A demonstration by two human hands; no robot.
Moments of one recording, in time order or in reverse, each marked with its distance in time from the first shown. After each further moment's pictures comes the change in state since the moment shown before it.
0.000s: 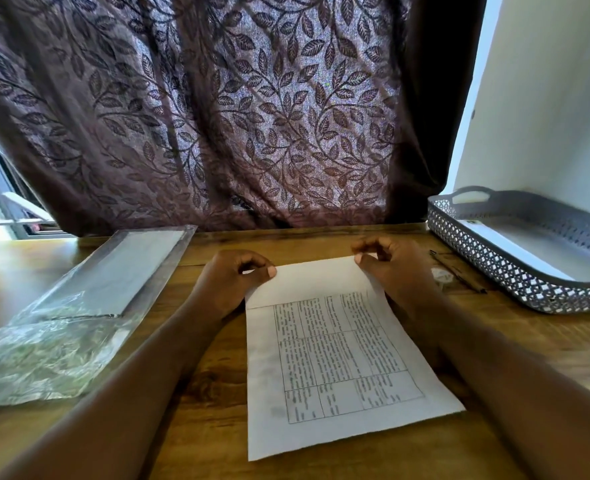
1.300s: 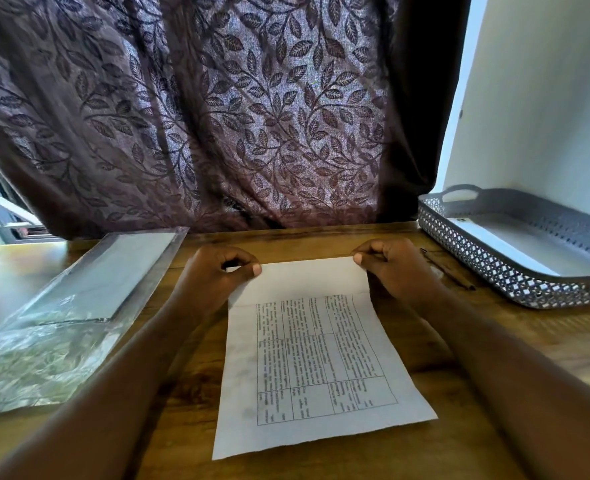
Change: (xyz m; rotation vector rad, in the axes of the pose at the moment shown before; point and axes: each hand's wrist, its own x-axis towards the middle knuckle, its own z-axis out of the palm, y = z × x) left_hand 0.005 -0.011 -0.011 0.065 0.042 0.172; right_hand 0.002 0.004 -0.018 -0.127 -0.119 -0.055
